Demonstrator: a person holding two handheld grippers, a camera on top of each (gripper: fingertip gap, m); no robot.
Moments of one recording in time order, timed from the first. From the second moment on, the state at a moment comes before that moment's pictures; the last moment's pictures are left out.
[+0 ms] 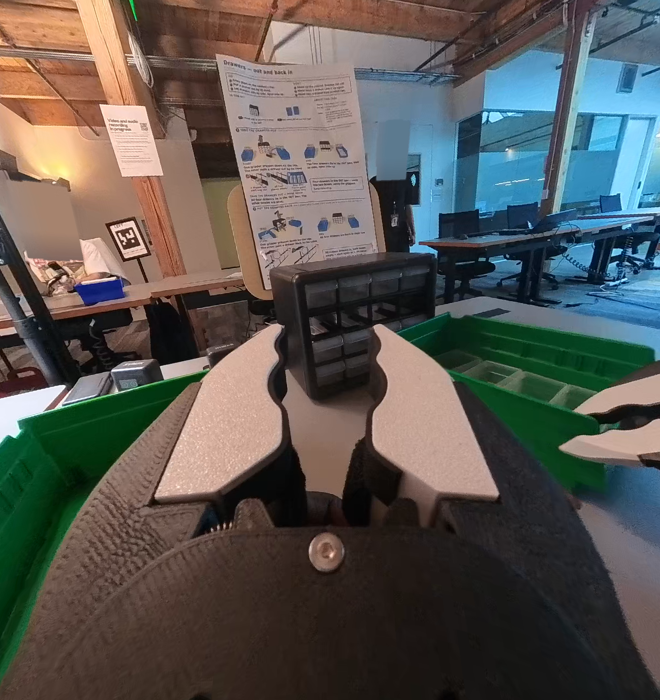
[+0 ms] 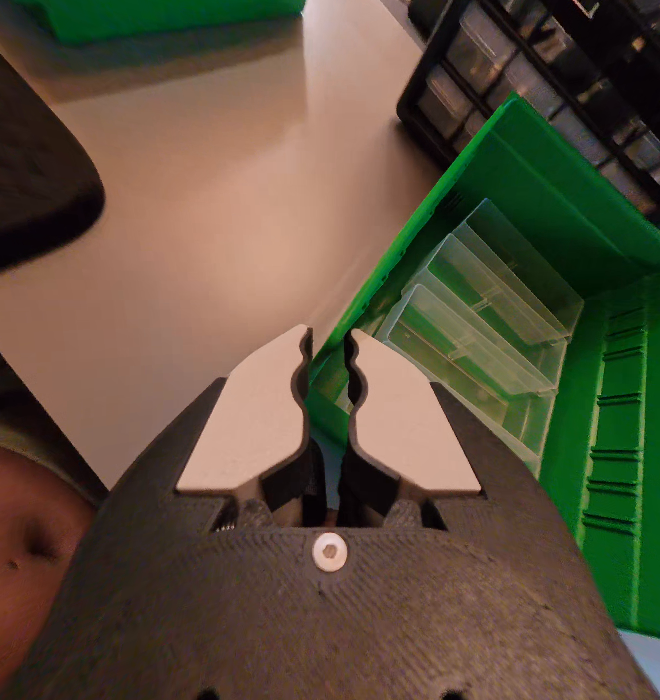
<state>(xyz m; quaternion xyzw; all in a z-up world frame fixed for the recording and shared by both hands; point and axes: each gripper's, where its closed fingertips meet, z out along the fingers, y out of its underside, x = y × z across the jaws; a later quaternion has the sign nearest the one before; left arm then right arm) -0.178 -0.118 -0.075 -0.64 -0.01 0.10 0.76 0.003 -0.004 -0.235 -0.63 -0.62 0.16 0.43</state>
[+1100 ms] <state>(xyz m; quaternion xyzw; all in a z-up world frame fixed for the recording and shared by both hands) -0.066 -0.021 -0.210 -0.79 0.12 0.24 0.54 0.106 0.086 -0.085 -0.52 -0.27 0.42 0.69</state>
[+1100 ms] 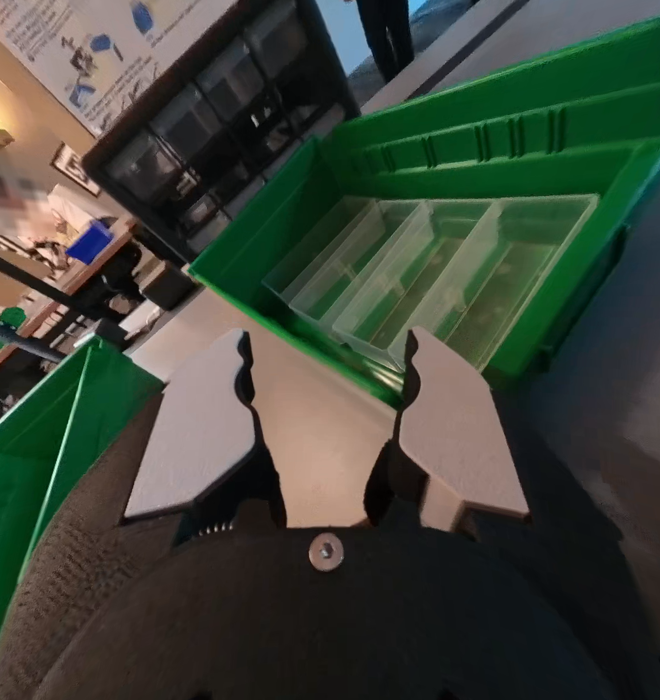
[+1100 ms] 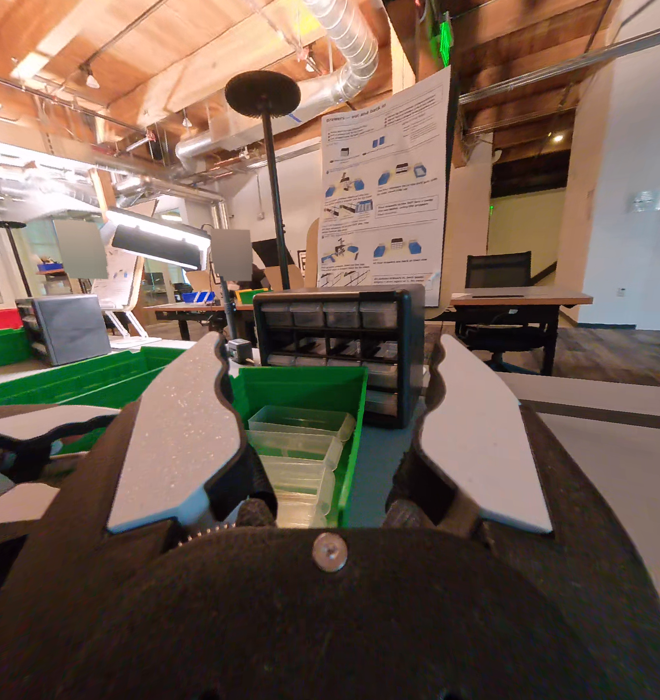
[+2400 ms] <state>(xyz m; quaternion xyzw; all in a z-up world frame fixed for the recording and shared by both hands) -0.248 -0.182 -0.138 -0.77 0.15 0.17 0.60 0.092 0.090 -0.114 -0.54 -0.34 0.35 0.68</state>
